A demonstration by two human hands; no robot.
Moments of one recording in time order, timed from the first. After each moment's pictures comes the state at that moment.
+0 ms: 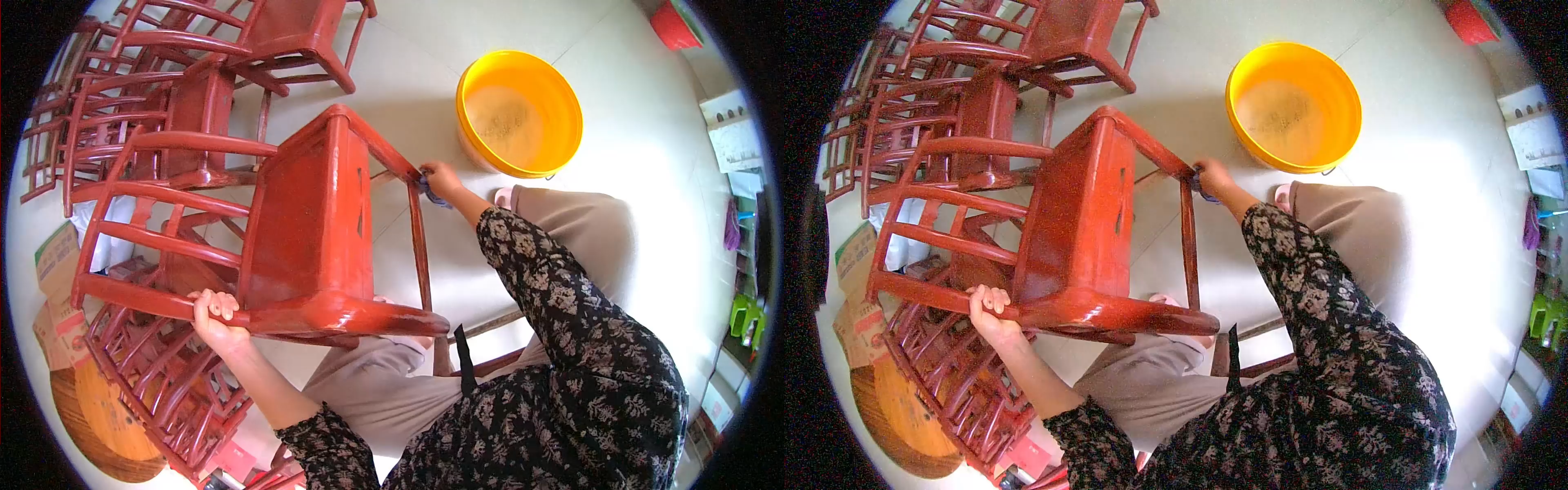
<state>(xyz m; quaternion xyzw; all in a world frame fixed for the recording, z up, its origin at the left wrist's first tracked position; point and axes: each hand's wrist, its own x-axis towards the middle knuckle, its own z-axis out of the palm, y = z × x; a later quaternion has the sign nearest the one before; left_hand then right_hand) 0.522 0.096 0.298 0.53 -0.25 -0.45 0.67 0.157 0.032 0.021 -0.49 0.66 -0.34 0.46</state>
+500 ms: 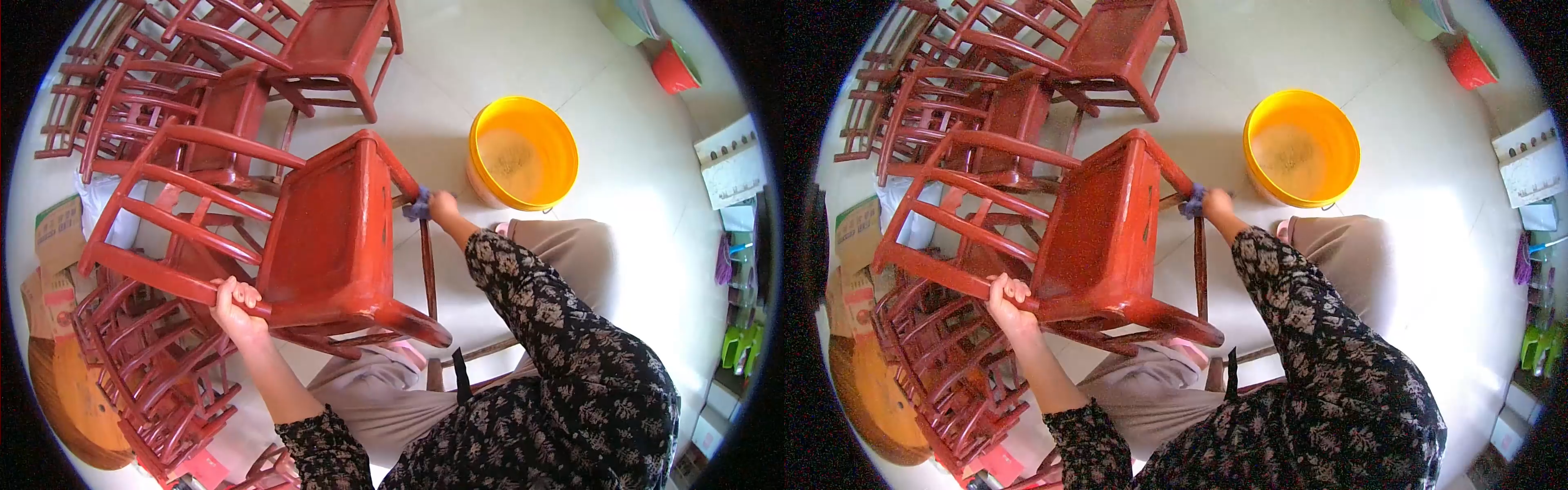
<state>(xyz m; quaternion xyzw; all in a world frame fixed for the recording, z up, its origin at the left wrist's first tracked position) 0.505 0.095 0.310 0.55 -0.22 -0.42 0.69 0.178 0.013 0.013 -0.57 0.74 -0.06 0.36</state>
